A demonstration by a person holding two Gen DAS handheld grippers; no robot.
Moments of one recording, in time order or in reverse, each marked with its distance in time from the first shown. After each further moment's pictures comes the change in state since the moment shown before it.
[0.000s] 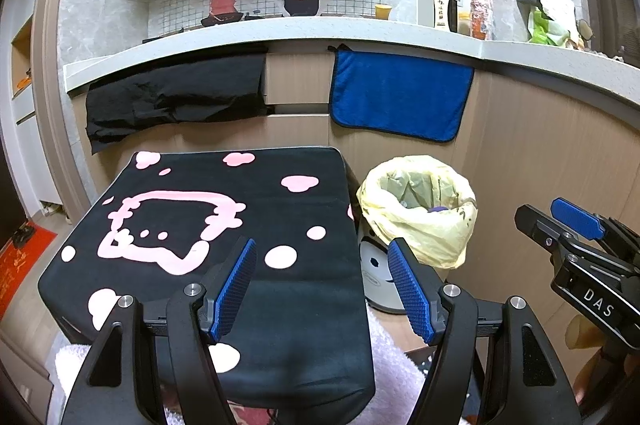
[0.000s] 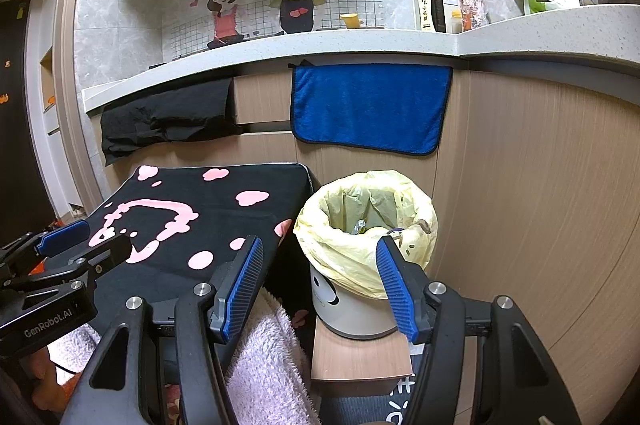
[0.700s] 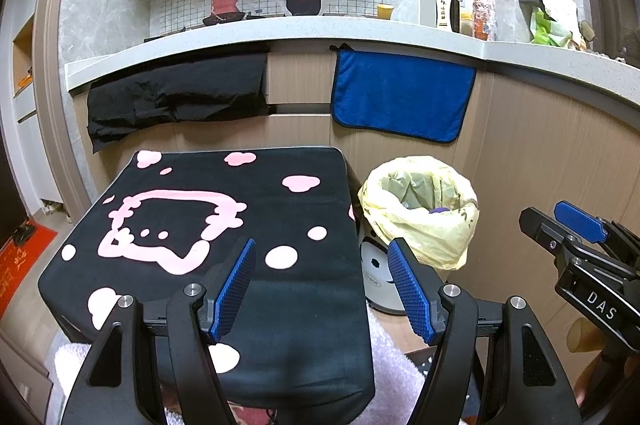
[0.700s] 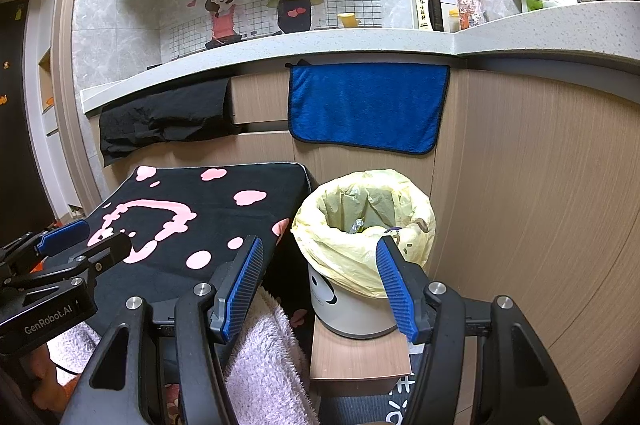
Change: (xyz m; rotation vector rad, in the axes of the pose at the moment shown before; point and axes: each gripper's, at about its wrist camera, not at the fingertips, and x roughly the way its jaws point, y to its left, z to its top) left arm 0.000 0.001 -0.001 0.001 -0.005 0.000; right arm 0.000 -0.003 -0.001 0.003 0.000 -0.001
